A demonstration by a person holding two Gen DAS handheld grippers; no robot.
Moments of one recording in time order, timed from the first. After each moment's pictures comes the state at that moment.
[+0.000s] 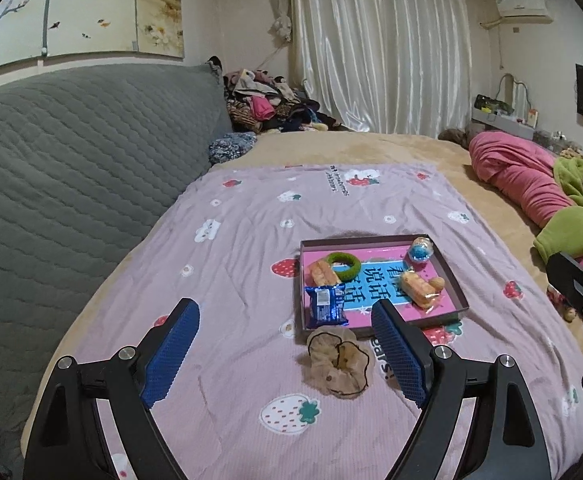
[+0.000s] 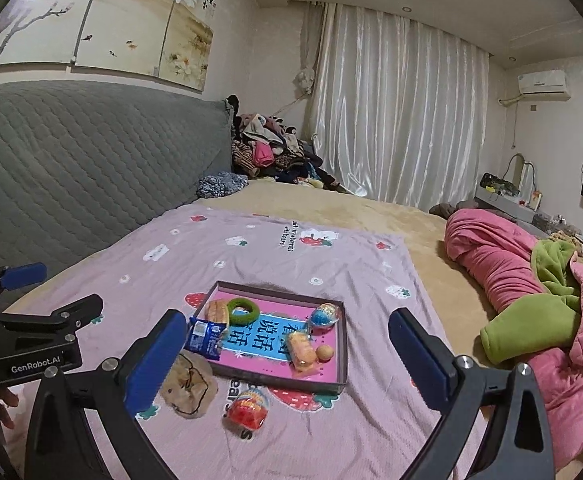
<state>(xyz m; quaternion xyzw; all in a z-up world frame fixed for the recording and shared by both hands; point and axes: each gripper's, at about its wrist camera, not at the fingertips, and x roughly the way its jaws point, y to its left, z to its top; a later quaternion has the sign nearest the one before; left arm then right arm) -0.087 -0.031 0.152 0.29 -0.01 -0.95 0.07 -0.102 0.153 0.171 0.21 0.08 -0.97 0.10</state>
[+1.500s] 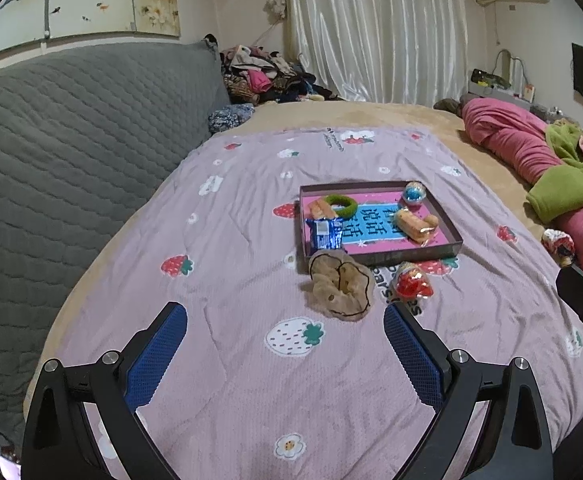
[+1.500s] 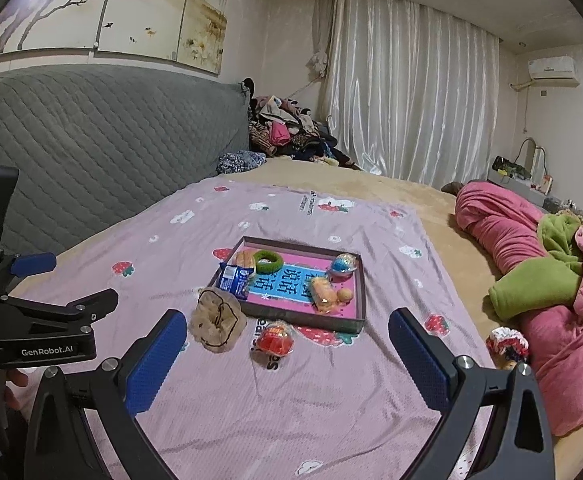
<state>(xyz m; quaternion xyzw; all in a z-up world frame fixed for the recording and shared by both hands) -0.018 -0.029 0.108 0.34 -0.03 -0.94 0.07 -0.027 0.161 0.129 0.24 0.08 -0.96 0.12</state>
